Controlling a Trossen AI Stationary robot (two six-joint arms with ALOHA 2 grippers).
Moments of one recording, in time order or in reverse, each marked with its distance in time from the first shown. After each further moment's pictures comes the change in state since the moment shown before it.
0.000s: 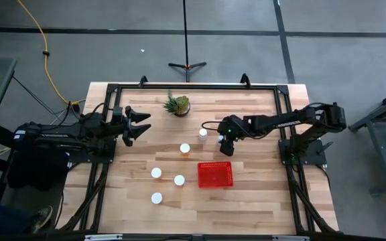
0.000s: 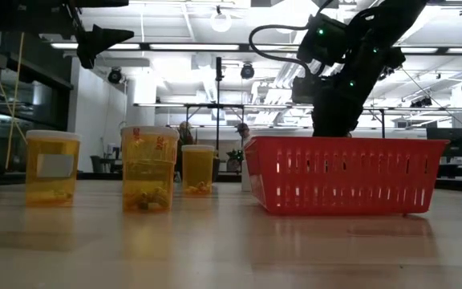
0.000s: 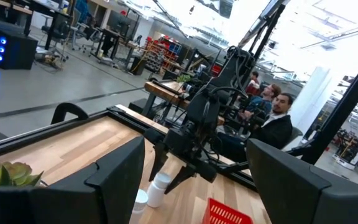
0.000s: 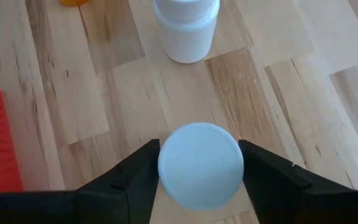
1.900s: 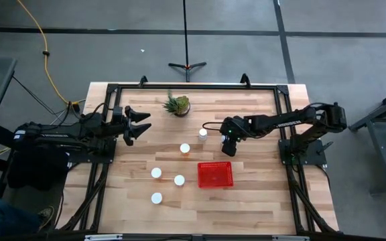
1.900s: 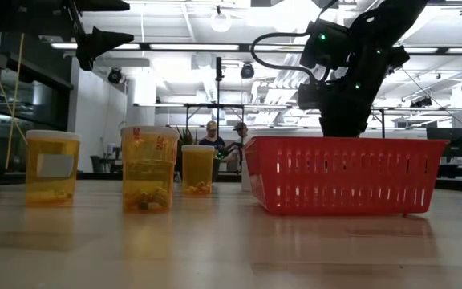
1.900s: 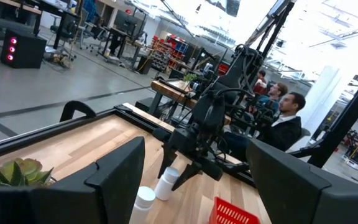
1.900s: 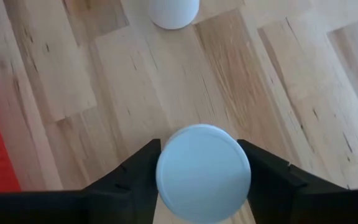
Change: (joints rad) left arm 0.000 0.000 0.000 -0.015 -0.026 0.000; right arm -0.002 -0.005 -0.002 -0.090 0.003 0.044
